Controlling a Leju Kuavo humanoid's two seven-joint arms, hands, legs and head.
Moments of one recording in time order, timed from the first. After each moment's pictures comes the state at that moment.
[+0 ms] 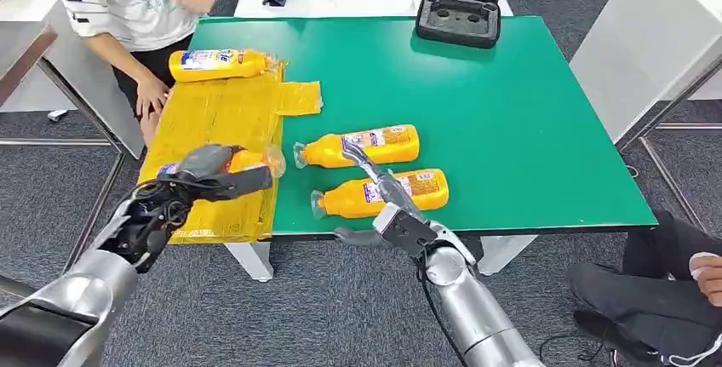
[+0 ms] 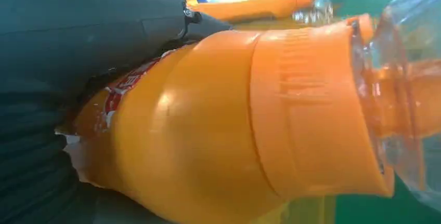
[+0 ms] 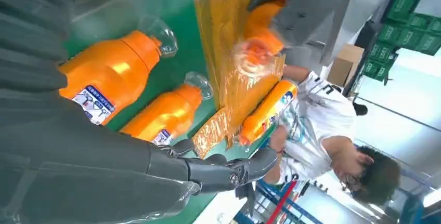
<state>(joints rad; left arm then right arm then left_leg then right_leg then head) -0.77 0.08 -0.46 -0.56 -1.18 0.13 -0.12 -0.36 0.11 0.28 -1.08 0.33 0.19 -0.65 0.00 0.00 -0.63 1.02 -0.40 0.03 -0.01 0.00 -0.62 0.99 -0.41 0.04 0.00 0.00</state>
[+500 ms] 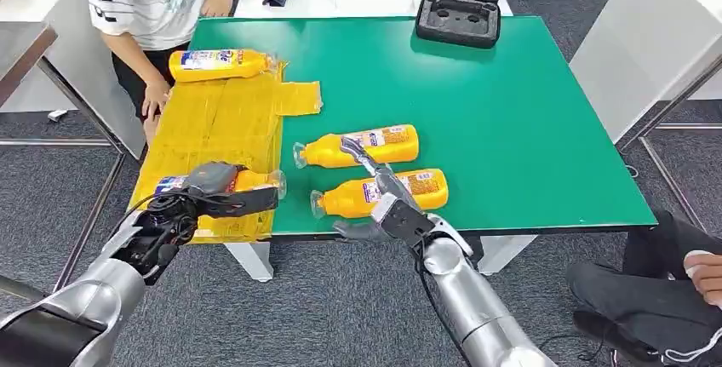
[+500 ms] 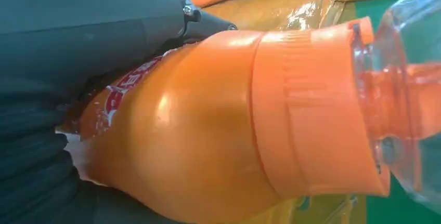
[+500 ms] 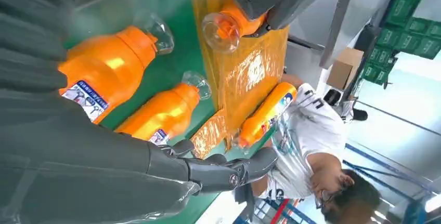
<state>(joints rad) -0.76 0.06 -0.48 -0.50 -1.25 0.13 -0.08 -0.42 0.12 0.29 -0.99 0.31 0.20 -0.67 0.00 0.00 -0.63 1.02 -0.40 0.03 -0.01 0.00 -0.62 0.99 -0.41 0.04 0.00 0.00</state>
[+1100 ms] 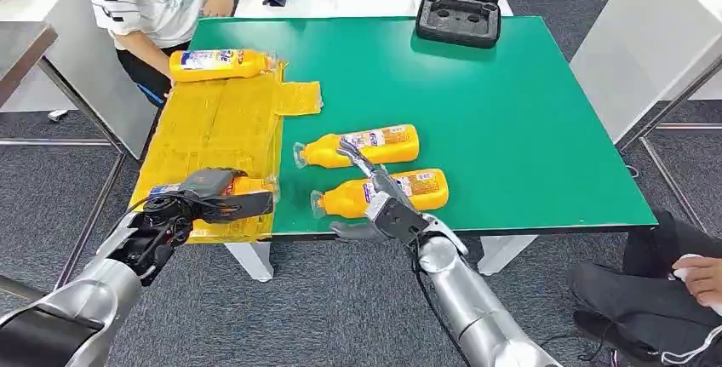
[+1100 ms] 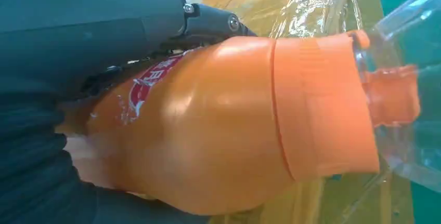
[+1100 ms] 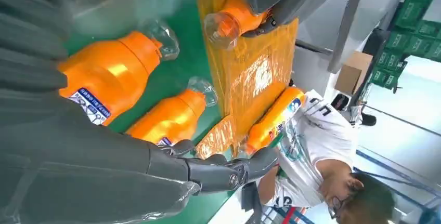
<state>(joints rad) -0.76 0.07 -0.46 -0.47 -1.28 0.07 -0.08 -0.44 0.13 0.30 -0.92 0.31 0.17 -0.68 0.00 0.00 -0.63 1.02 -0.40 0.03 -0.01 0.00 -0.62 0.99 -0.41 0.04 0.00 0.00</state>
